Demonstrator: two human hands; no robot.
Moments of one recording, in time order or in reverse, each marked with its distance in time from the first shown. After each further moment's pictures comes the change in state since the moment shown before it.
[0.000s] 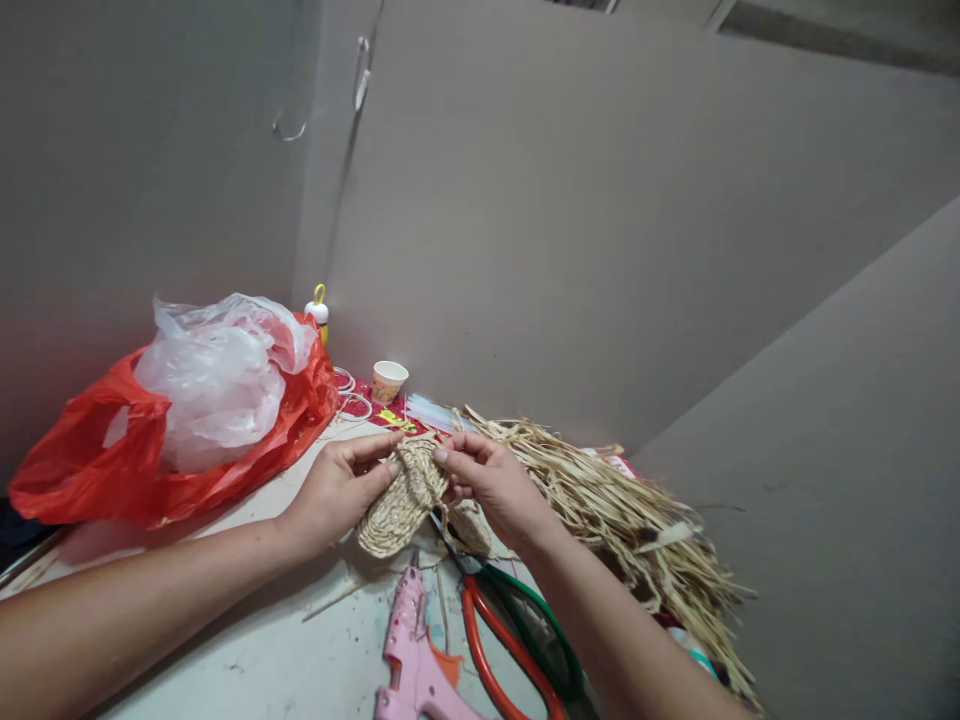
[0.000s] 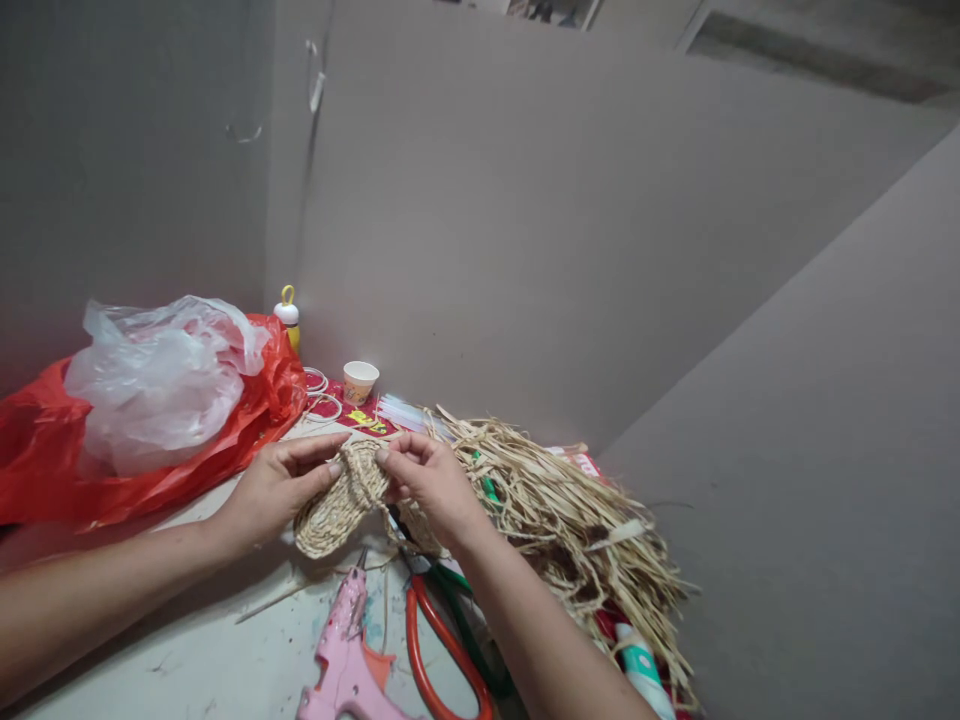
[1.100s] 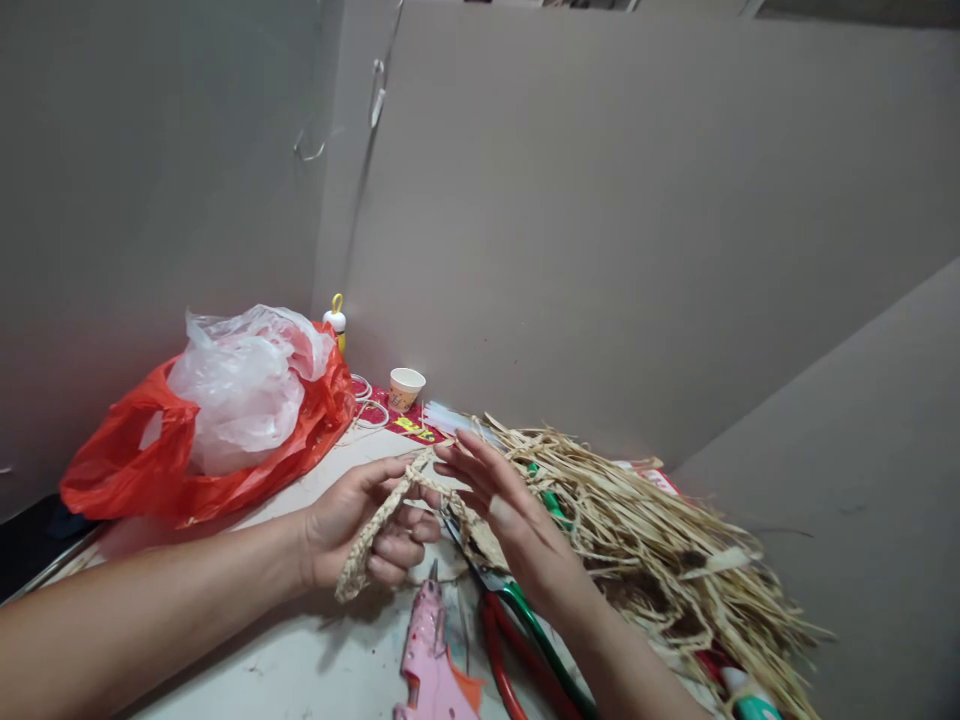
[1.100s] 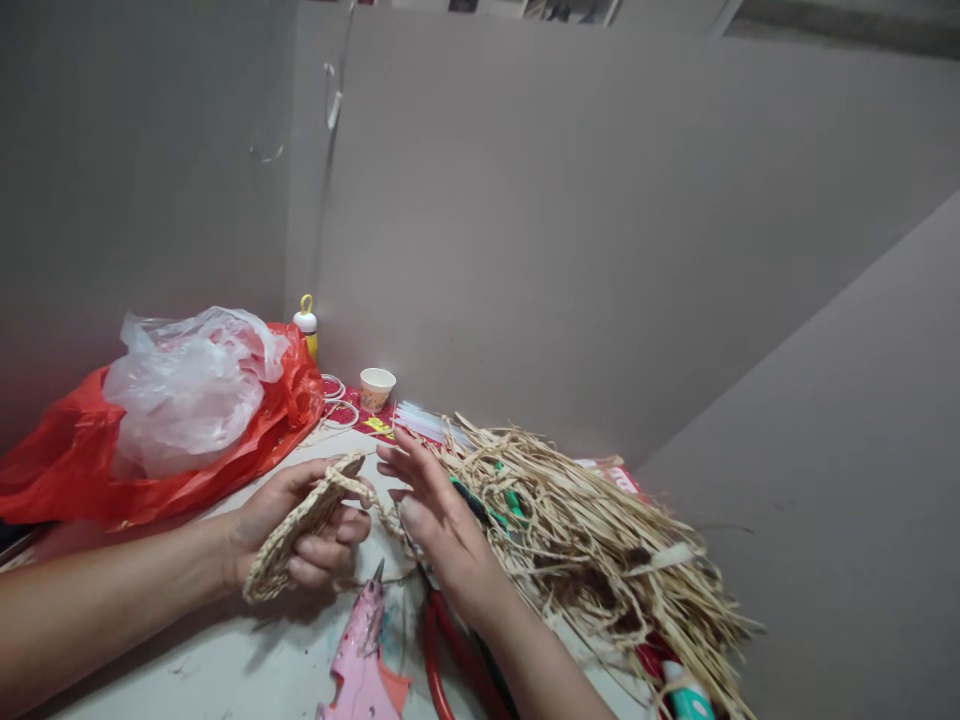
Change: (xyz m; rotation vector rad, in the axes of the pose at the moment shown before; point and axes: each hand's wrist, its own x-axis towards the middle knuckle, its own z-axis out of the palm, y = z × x) left_hand -0.007 0.012 -0.007 -0.728 -0.544 -0.790; right_hand -0.036 0.009 -0.001 -0.080 -0.262 -0.318
